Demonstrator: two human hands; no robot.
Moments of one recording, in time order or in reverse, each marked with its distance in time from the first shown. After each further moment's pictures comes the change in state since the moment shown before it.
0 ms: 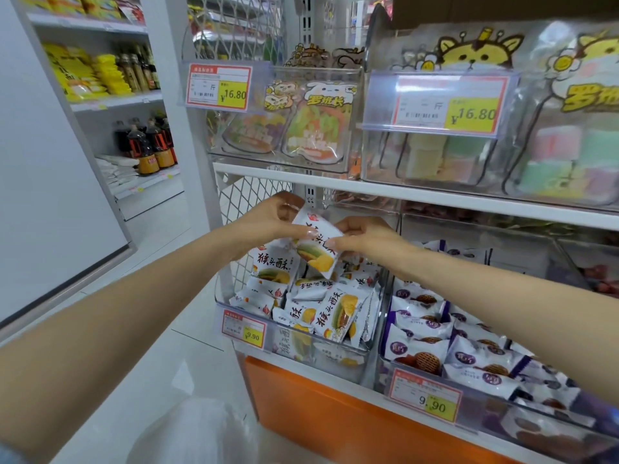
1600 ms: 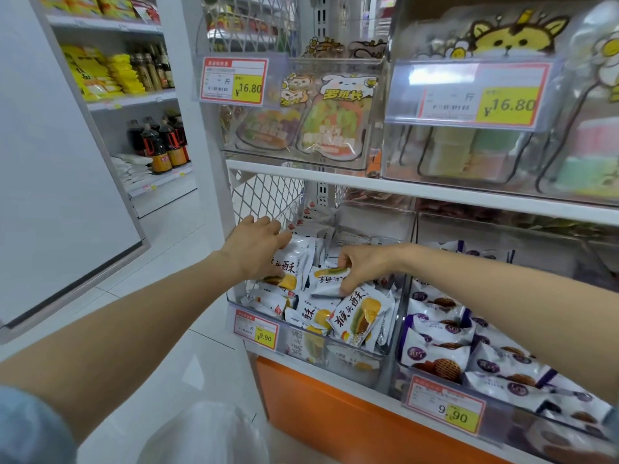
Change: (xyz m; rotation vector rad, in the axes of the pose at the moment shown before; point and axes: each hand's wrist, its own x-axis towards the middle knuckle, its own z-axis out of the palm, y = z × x) left_hand 0.008 -0.064 -0.015 1.547 0.004 0.211; right_hand 0.032 0.013 0.015 -0.677 -0.473 0.229
